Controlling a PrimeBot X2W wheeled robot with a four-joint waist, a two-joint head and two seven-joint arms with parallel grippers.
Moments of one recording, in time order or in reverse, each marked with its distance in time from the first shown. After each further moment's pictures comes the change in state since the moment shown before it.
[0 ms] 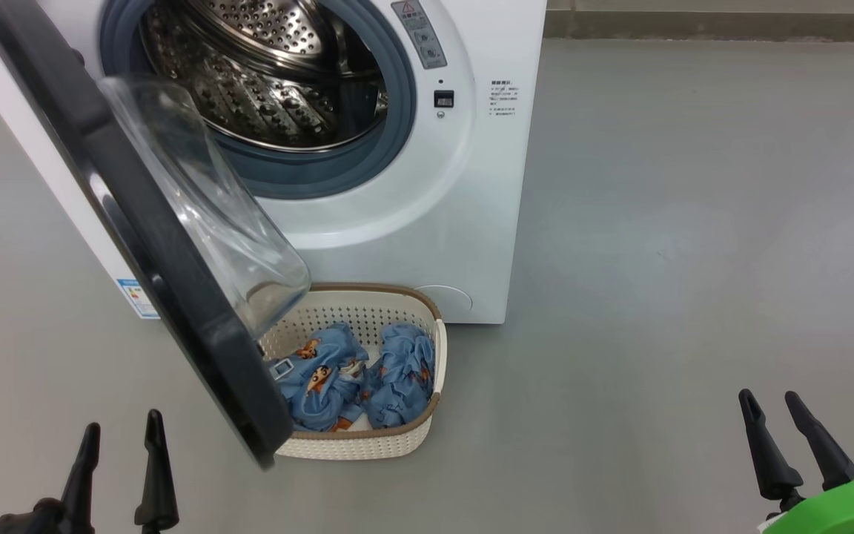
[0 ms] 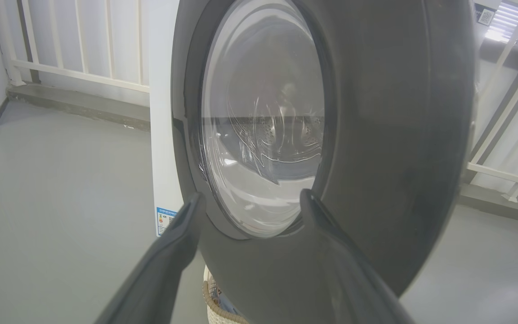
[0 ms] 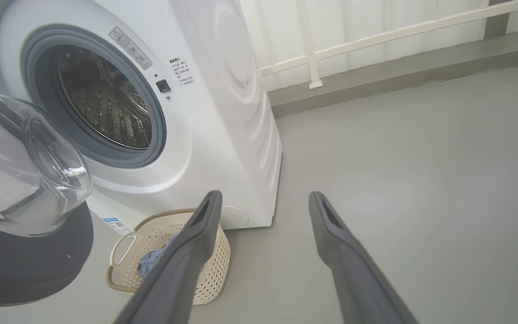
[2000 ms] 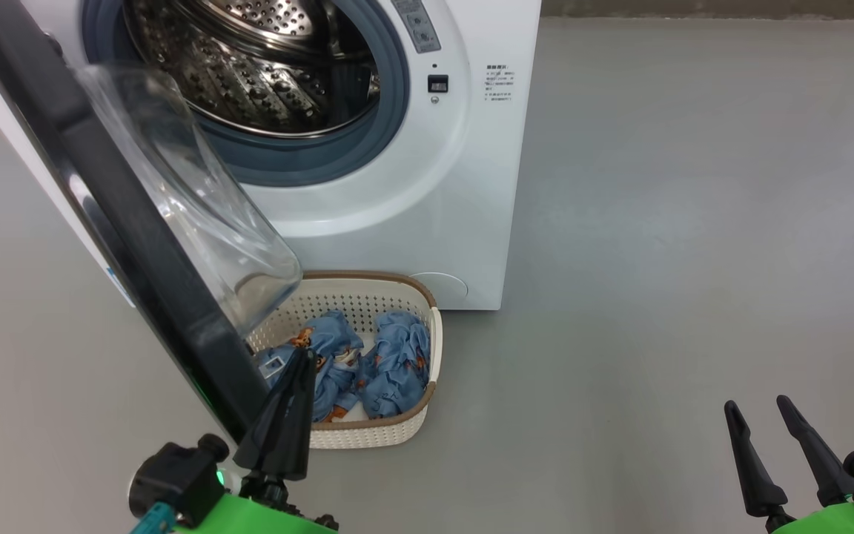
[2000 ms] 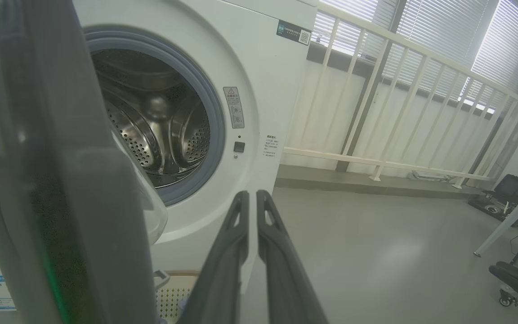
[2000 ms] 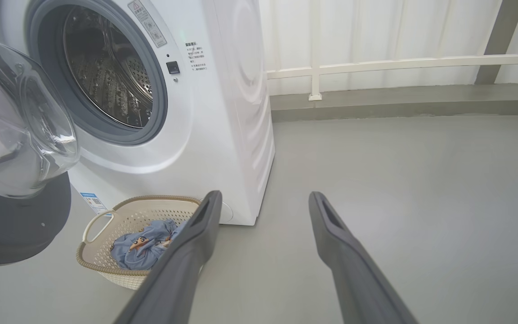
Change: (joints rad) left arm -0.057 -0.040 -0.332 -0.232 0.022 0.002 0.086; right arm 0.075 0.089 -0.098 -0.095 -0.295 0.000 0.000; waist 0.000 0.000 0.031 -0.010
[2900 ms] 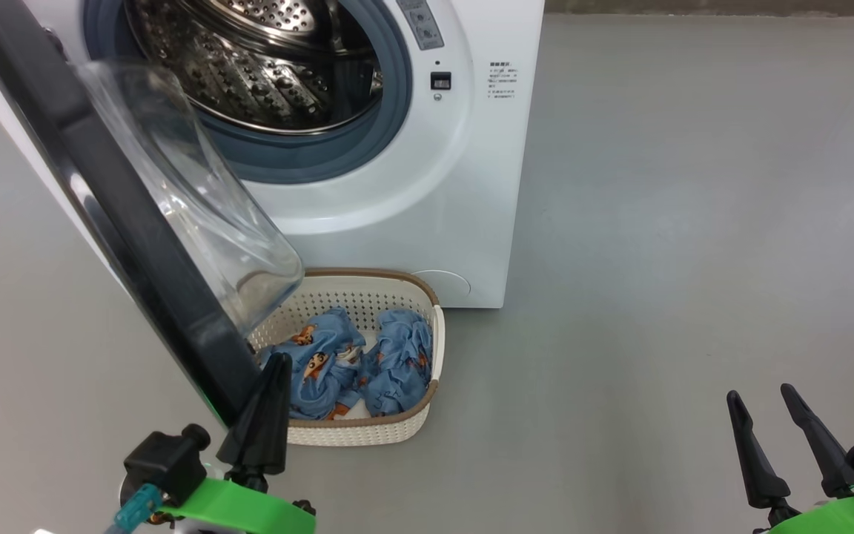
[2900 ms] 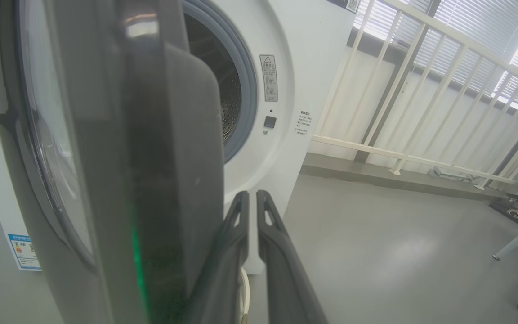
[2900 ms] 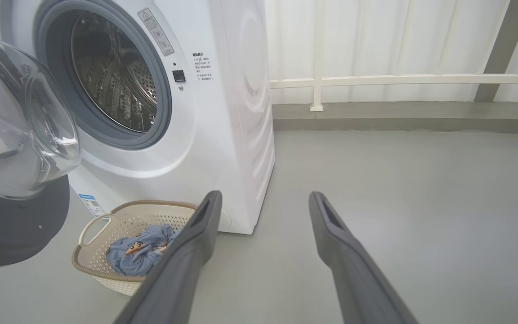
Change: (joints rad) left arm -0.095 -0.004 0.055 0.276 -0.044 0.005 -0.077; right arm -0.002 0.001 -0.016 -0.033 -0.042 0.000 0.000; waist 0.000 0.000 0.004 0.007
